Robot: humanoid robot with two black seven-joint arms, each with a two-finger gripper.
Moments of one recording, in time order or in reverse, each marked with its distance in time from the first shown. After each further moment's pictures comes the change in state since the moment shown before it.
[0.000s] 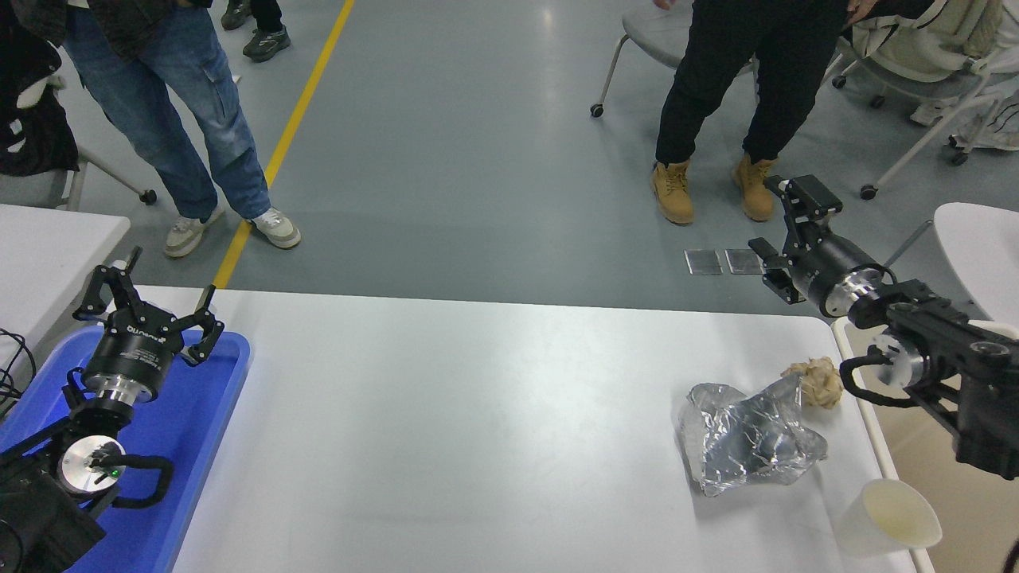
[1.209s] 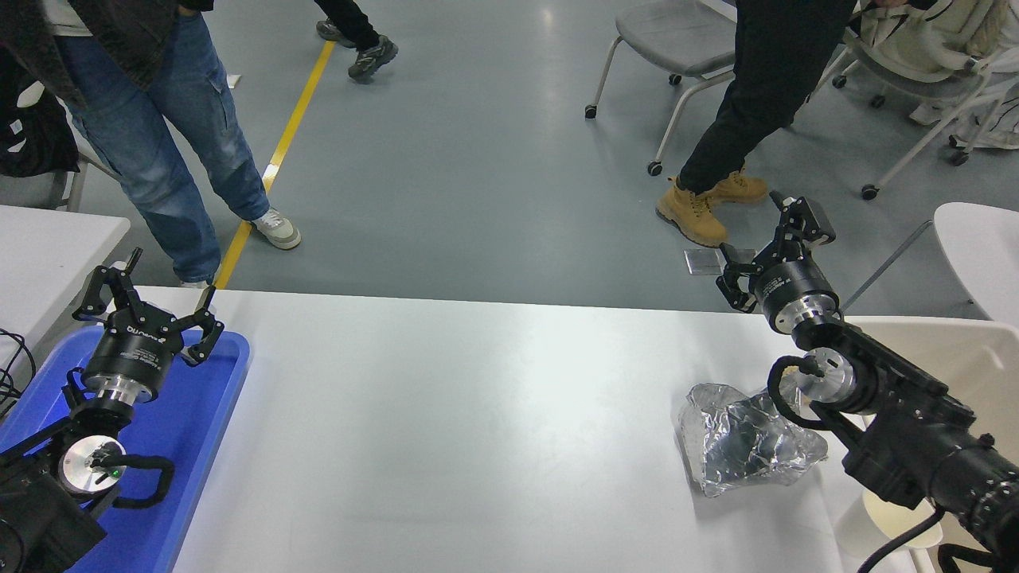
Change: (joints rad) left arm 0.000 0.000 0.002 0.000 0.000 0.001 0.000; right arm -0.185 0.409 0.498 -0.292 0.186 -0.009 0.015
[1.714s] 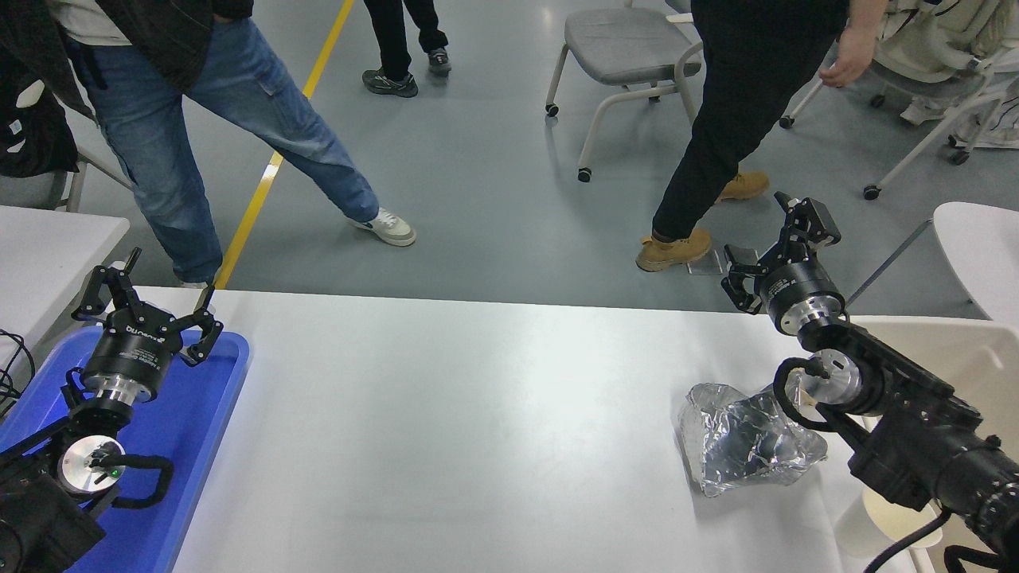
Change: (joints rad) left arm 0.000 0.001 -0.001 0.000 0.000 0.000 0.000; right arm -0.006 -0.007 0.009 0.000 0.003 0.007 0.000
